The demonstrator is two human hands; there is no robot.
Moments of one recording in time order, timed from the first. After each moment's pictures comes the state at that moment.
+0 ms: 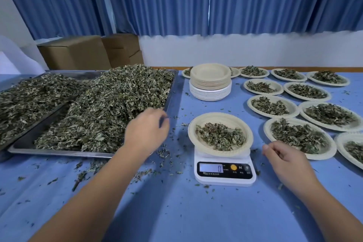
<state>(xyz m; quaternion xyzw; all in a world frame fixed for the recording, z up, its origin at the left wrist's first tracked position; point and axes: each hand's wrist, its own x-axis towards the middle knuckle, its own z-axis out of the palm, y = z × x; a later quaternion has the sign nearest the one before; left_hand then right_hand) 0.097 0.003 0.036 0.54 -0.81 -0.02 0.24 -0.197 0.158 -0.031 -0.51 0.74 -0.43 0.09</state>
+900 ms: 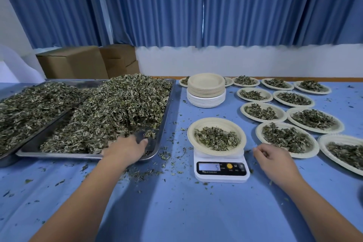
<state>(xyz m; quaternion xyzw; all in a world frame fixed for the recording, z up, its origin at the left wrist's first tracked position) 0.154 0.000 0.025 0.70 -0.71 -0.11 -0.01 -0.191 0.155 -0.028 -0.52 0.77 -0.37 0.05</state>
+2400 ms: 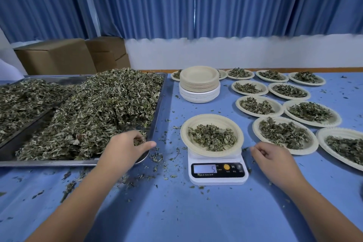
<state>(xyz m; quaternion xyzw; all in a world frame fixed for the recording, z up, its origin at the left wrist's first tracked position) 0.140 0.008 0.017 0.57 -0.78 -0.13 0.22 -0.192 0.156 -0.029 -0.53 0.77 -0.37 0.05</state>
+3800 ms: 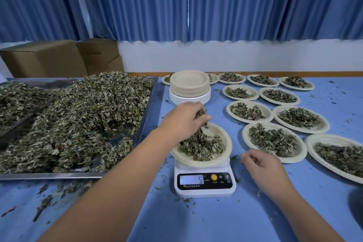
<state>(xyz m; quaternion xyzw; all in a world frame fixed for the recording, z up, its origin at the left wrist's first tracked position) -0.024 -0.014 0.058 0.34 -0.90 -0.14 0.23 -0.199 0.155 -0.035 -0.50 0.74 -0.44 0.09</state>
